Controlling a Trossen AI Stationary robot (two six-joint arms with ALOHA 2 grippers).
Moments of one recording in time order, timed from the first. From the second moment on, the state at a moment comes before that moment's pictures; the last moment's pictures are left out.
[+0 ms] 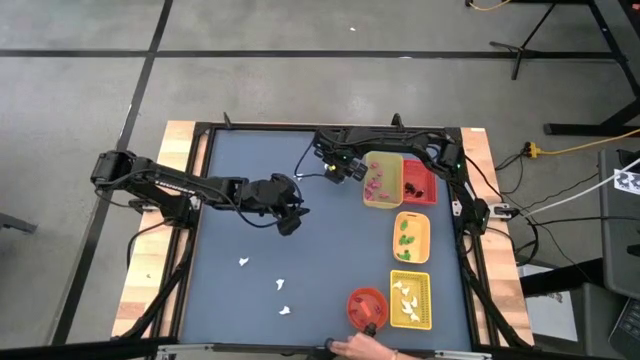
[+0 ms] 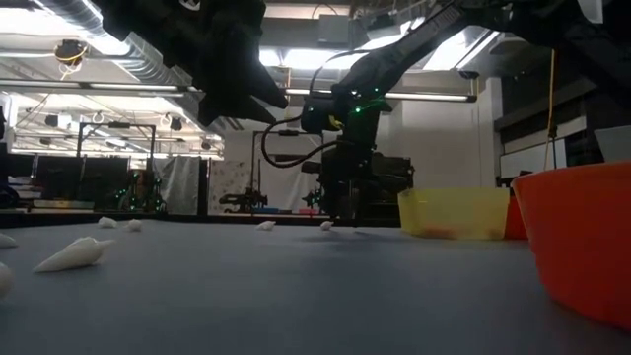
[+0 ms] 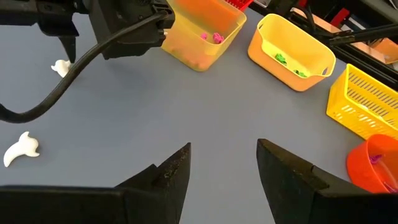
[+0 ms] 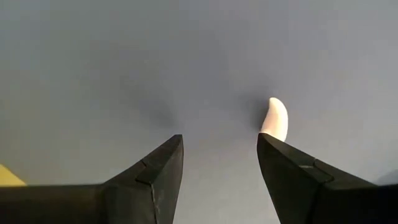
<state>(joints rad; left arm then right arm) -0.04 1.34 0.75 0.01 -0.23 -0.55 -0.40 2.20 1.69 -0.81 0.07 -1.50</state>
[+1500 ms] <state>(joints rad) -0.04 1.34 0.75 0.01 -0.23 -0.55 -0.42 2.21 1.69 -0.52 -0.07 -1.47</state>
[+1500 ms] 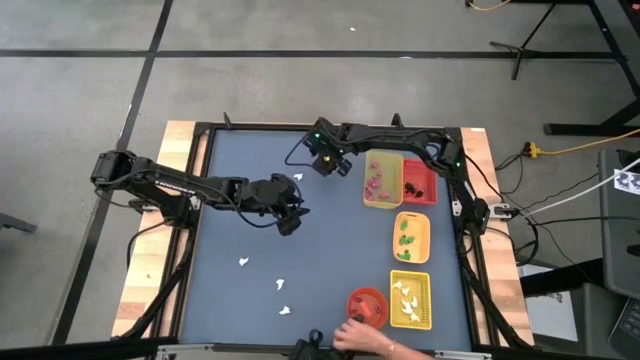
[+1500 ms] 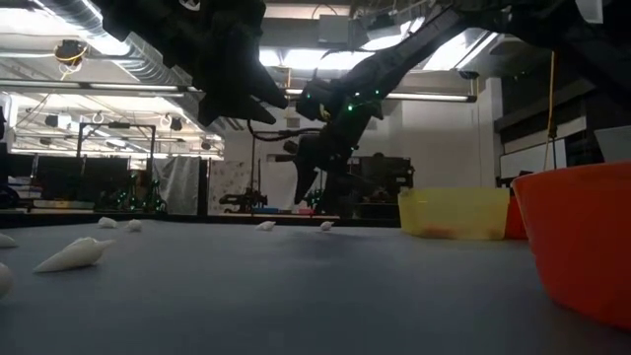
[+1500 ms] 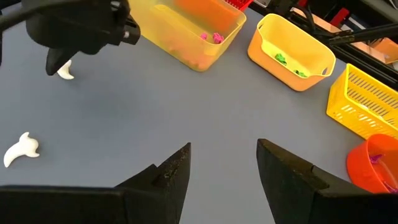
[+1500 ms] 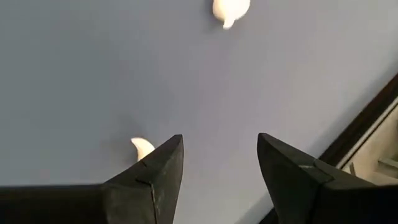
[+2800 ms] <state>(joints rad) -0.04 1.34 0.75 0.01 -0.23 -0.55 -0.44 2.24 1.80 -0.66 0.02 -1.42</state>
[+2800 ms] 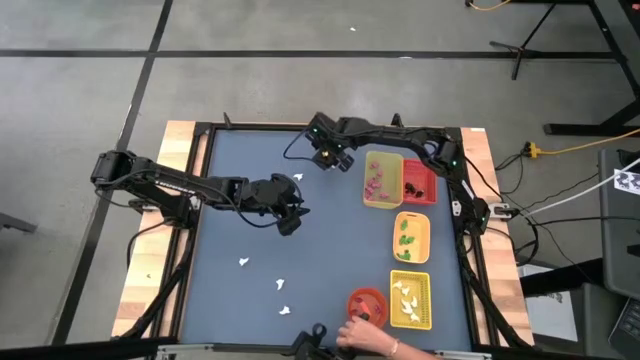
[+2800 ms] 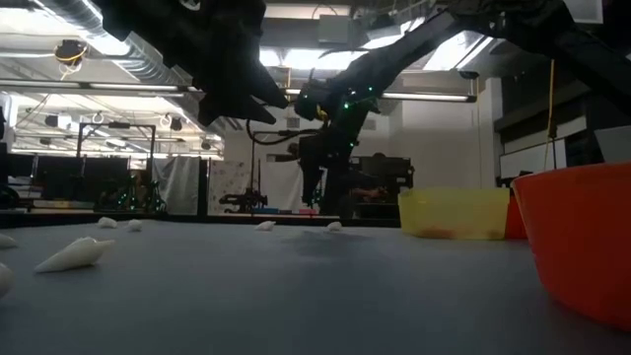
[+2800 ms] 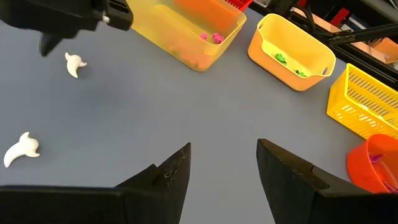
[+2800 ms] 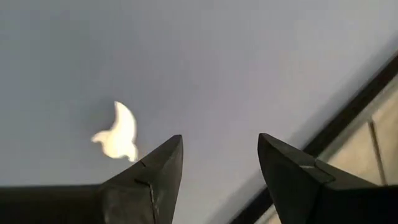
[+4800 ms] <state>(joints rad) -0.09 1.34 0.75 0.01 -0.22 -0.55 -0.21 2.06 1.80 -0.87 0.10 -1.05</state>
